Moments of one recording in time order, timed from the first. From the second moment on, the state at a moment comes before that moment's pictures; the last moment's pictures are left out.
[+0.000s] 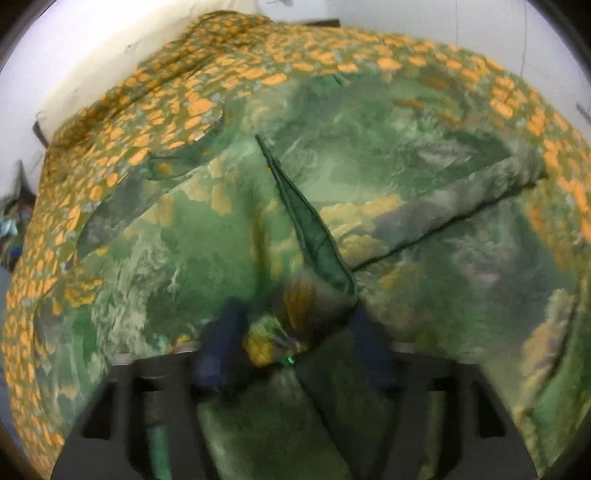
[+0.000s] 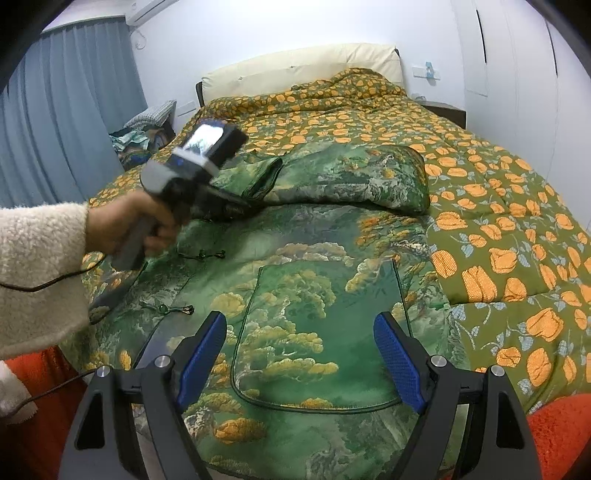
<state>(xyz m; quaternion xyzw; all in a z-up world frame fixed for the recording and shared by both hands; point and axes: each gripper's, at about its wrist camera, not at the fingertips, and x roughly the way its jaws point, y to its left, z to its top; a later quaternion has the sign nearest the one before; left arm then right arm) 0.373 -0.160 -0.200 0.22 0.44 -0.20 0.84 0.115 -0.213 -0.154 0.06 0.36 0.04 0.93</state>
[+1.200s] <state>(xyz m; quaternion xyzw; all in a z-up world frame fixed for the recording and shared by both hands) 0.195 0.128 -0.150 0.03 0.48 0.05 0.88 0.077 -0.300 -0.073 0.00 0.37 0.00 0.93</state>
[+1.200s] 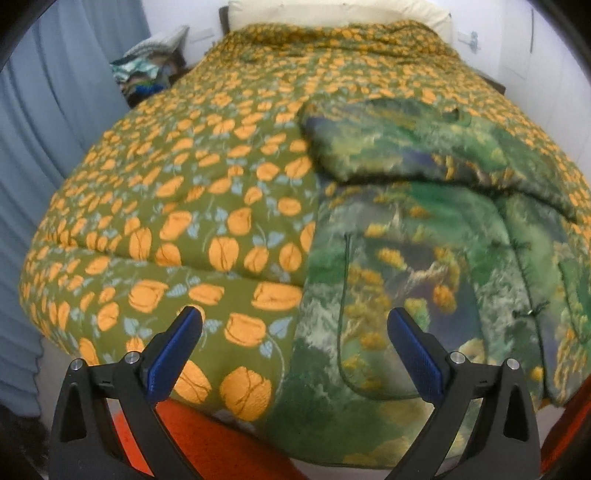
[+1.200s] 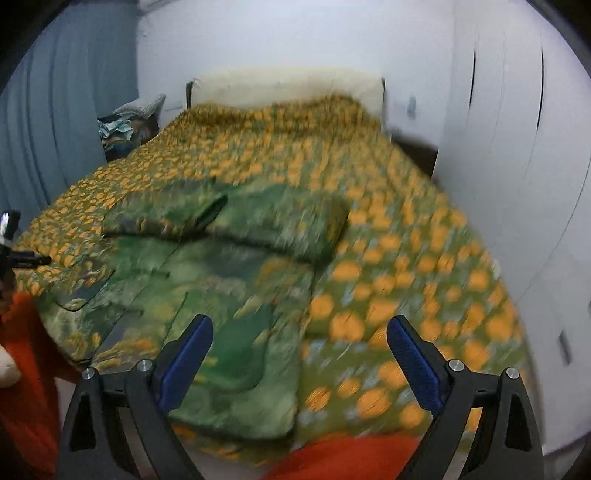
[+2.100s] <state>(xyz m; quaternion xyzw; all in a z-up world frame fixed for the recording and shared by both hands) 0.199 0.131 -0.201 0.04 0.54 0.05 0.84 0.104 -0.322 -0.155 0.12 0.48 -0.01 0.87</state>
